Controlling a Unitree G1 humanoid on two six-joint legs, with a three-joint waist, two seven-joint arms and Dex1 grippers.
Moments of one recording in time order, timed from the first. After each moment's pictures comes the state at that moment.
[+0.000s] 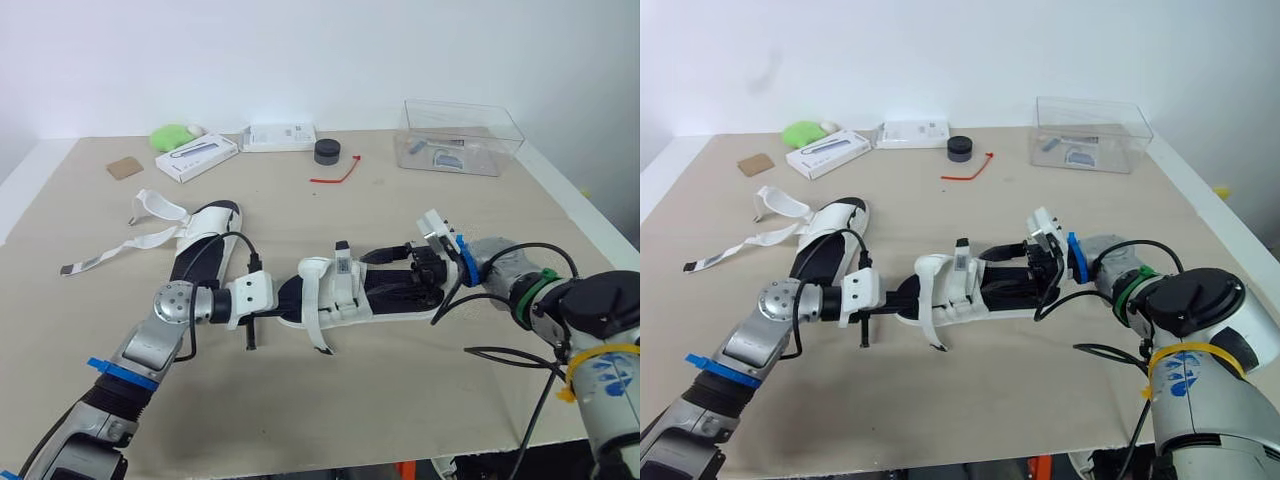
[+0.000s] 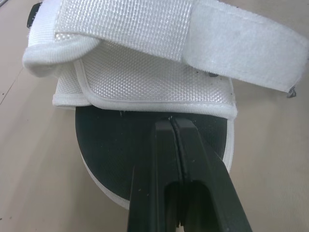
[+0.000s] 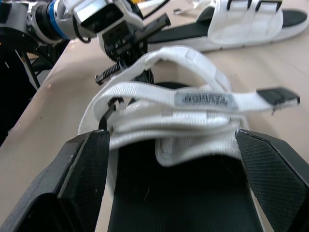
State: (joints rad) left arm -0.40 0.54 -0.27 0.07 -0.09 -0.02 -1.08; right arm -1.27 -0.69 -1.01 2.07 -1.01 -0.52 1.57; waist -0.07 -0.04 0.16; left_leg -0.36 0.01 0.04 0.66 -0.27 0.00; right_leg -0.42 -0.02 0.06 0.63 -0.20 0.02
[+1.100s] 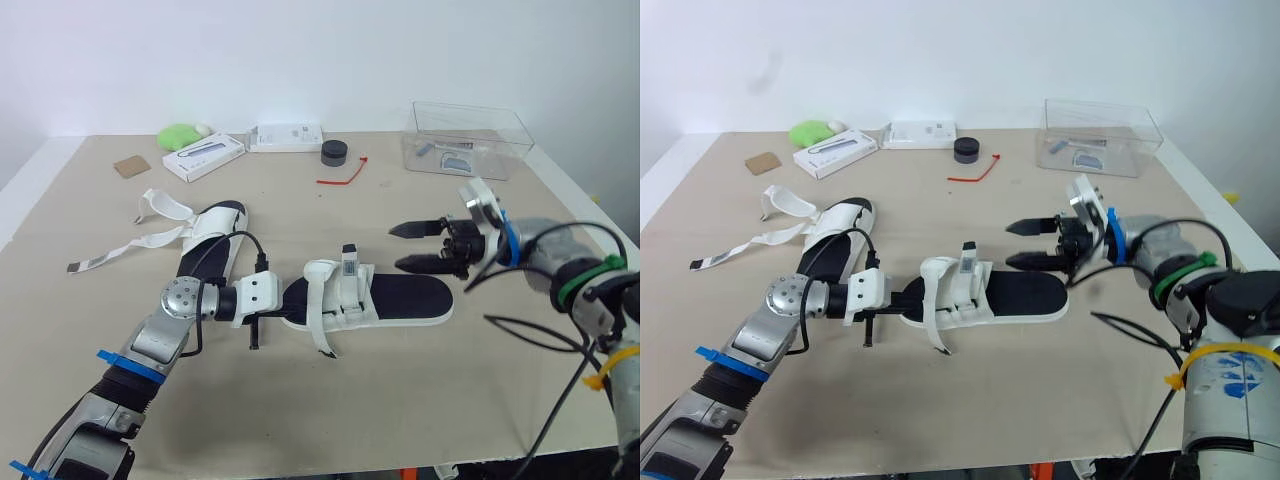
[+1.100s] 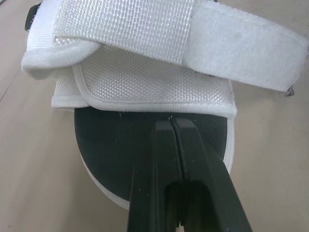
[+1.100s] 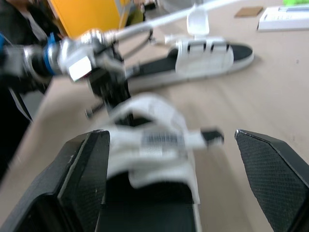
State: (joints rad) left arm -0.44 0.52 -0.29 0.13 -0.09 -0.07 -1.12; right arm -1.27 -0.83 -1.26 2.07 -1.16 -0.46 1.57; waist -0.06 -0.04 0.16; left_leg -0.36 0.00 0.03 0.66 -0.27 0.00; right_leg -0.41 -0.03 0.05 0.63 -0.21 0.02
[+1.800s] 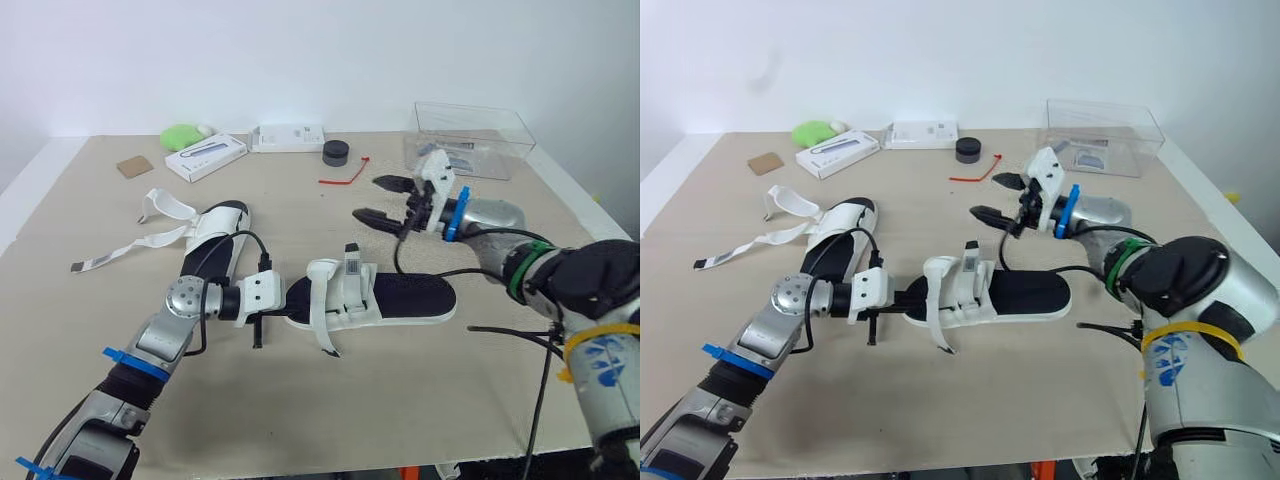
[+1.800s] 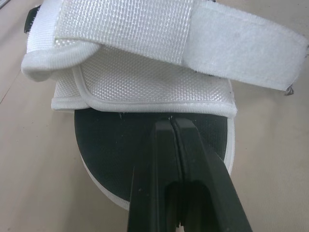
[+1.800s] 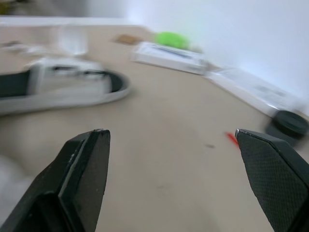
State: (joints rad) left arm -0.45 0.50 -0.30 0.15 -0.08 -0.08 -1.11; right arm -1.47 -0.57 -0.74 2.07 -0.71 -0.65 0.78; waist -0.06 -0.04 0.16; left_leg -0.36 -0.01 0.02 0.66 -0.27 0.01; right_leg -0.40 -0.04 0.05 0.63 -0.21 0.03
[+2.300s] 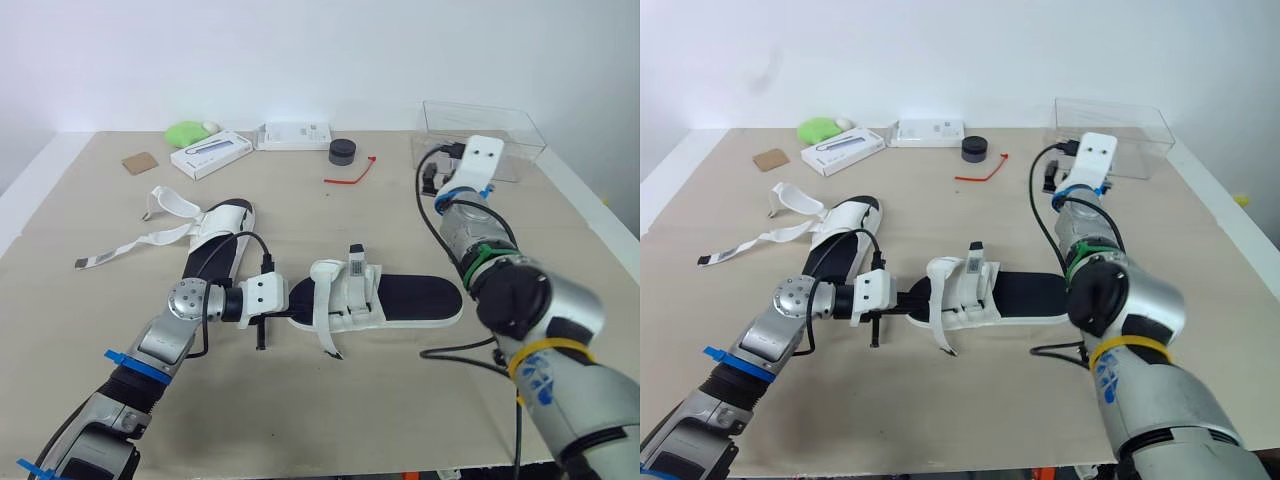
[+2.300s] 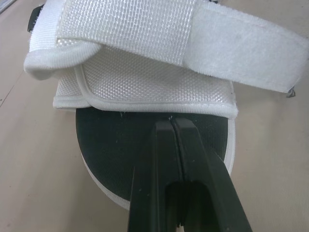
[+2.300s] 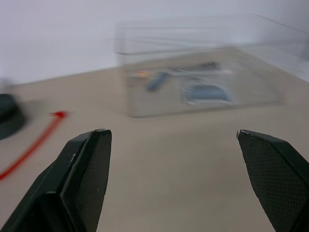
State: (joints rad) left arm -0.44 0.49 -0.31 0.13 -0.08 -0.08 -1.10; right arm -1.25 -0.32 -0.58 1.36 -0.20 -0.13 -0.22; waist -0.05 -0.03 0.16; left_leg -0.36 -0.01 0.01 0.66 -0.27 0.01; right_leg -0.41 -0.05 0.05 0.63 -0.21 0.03
